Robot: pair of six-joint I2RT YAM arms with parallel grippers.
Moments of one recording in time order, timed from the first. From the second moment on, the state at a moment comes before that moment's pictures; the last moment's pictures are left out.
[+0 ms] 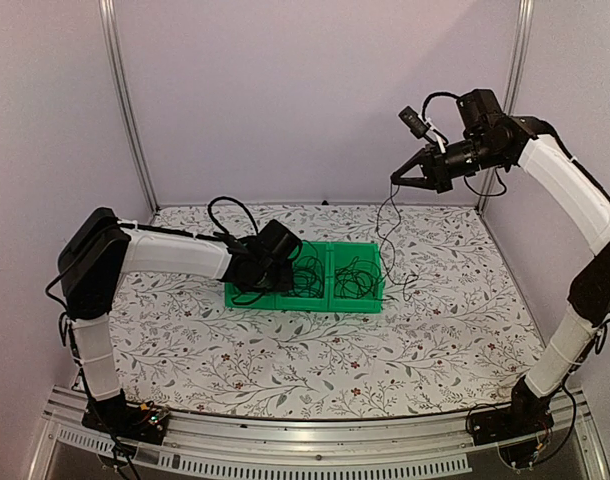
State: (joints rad) left arm -0.84 1.94 1.27 -0.31 -0.39 -0.75; right arm 0.36 1.68 1.87 -0.98 -0.84 -0.43
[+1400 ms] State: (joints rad) left arm -0.84 1.95 1.28 -0.30 -0.37 -0.76; right arm 0.37 1.91 2.05 -0.66 -0.93 -0.22
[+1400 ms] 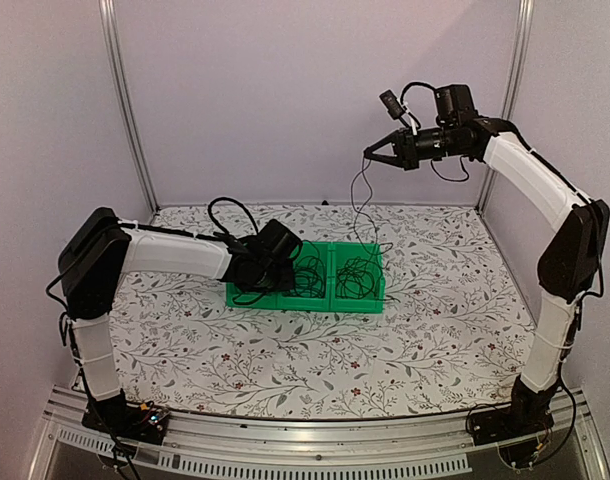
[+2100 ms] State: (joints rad) left arm -0.84 1.95 1.28 -0.29 -0.37 -0.78; right arm 0.36 2.04 1.96 -0.59 -0.93 -0.22
